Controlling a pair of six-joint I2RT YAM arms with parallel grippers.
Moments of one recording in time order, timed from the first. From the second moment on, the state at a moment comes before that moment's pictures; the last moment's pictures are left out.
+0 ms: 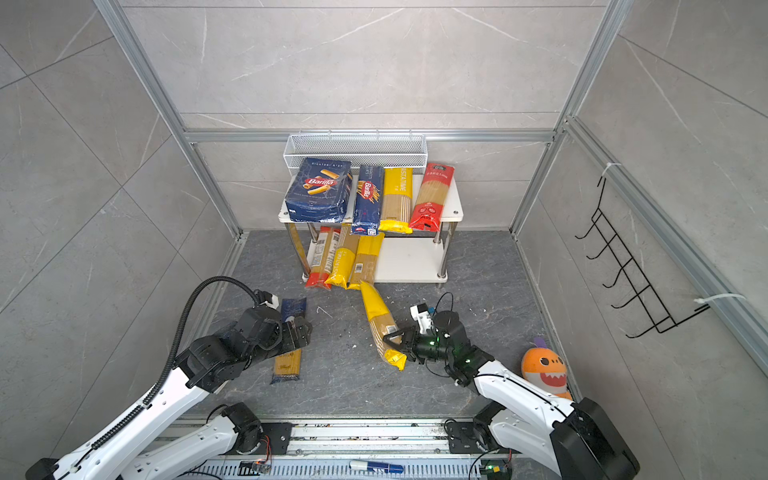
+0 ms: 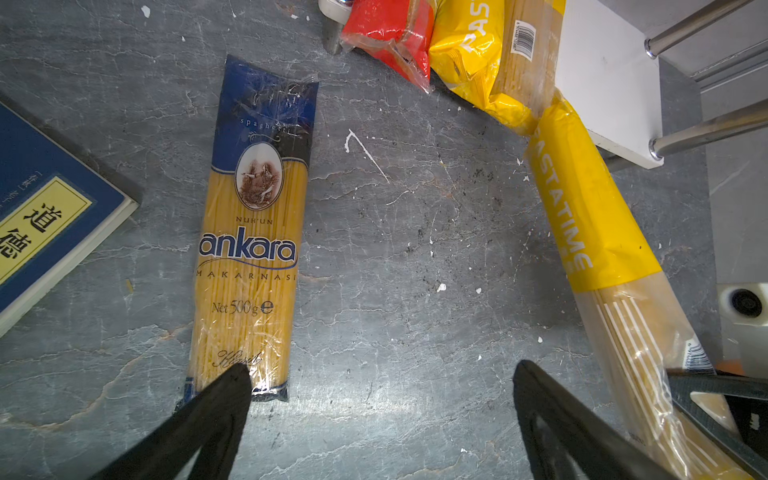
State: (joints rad) left arm -0.70 0.82 0.87 -0.93 -0.22 -0.84; right arm 0.58 1.04 0.38 0.25 -0.62 1.21
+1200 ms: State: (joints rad) left arm -0.70 0.89 0.90 -0.92 -0.23 -0.81; right arm 0.37 1.38 0.68 0.28 -0.70 1.11
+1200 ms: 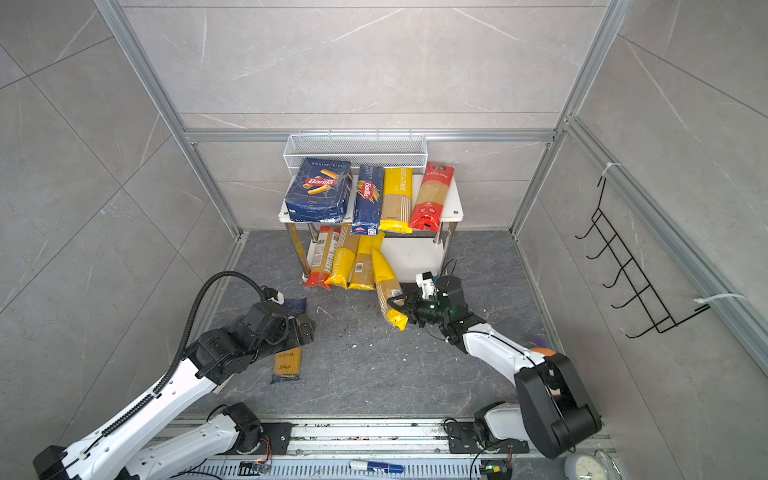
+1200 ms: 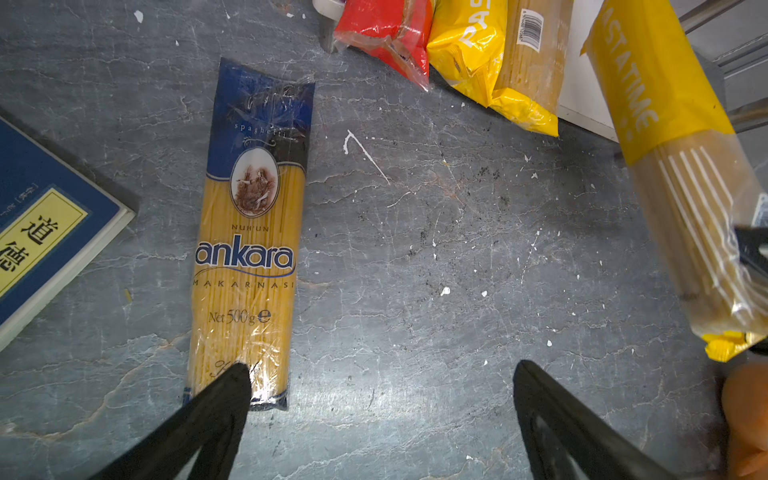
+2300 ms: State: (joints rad) left arm -0.65 0.97 0.92 -0.81 -0.22 -0.70; right arm 0.30 1.91 1.22 0.11 -0.59 0.74
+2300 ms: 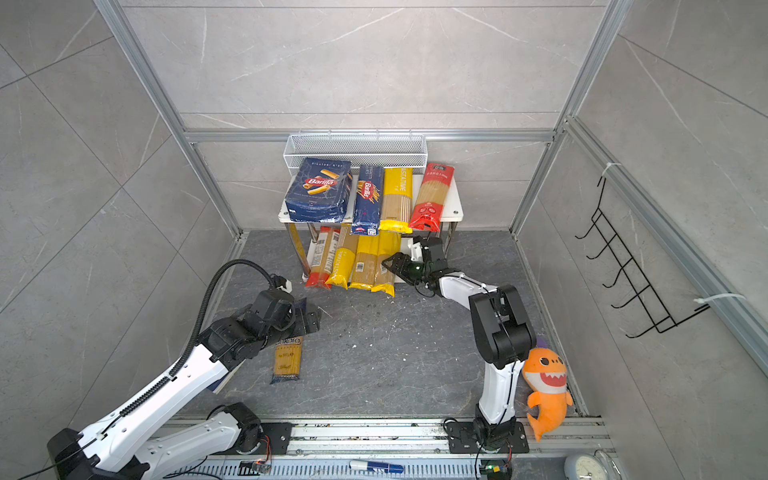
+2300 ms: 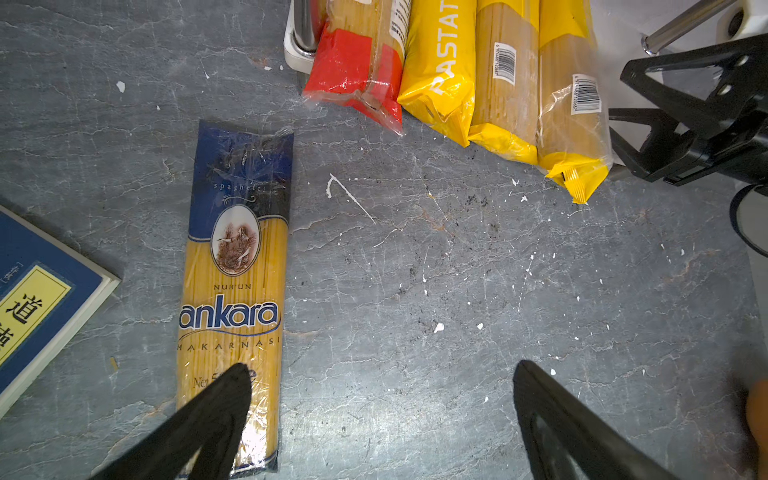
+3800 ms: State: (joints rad) left arm -0.58 1.12 0.57 -0.76 -0.28 -0.97; right arm 0.86 0.97 0.69 -0.30 -0.12 0.65
